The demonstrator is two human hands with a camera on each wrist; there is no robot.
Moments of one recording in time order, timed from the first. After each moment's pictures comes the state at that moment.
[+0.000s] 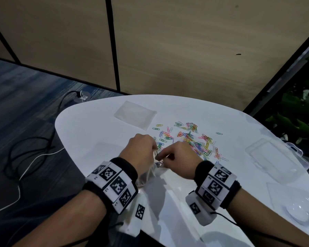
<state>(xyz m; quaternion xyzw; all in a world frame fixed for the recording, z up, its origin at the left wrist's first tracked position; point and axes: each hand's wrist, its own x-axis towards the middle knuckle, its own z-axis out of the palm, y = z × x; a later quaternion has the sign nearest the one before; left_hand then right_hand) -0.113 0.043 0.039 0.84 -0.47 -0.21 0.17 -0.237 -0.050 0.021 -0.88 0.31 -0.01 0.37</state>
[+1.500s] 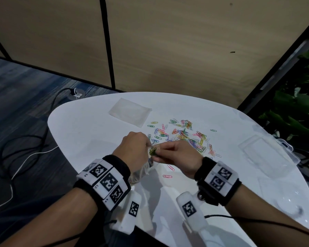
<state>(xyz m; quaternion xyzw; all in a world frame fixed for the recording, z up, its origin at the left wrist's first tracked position) -0.113 0.045 0.041 0.83 -0.46 -0.24 0.19 -0.246 -0.053 0.010 -0.55 0.36 -0.11 0.75</state>
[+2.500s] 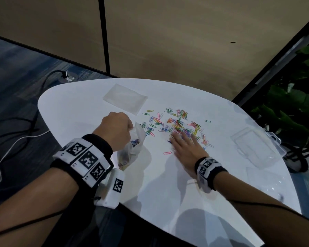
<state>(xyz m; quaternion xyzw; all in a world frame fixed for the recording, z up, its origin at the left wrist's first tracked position) -0.087 0.055 0.046 0.86 -0.42 -0.24 0.19 -0.317 -0.124 -0.105 -0.96 0.23 0.15 -0.10</state>
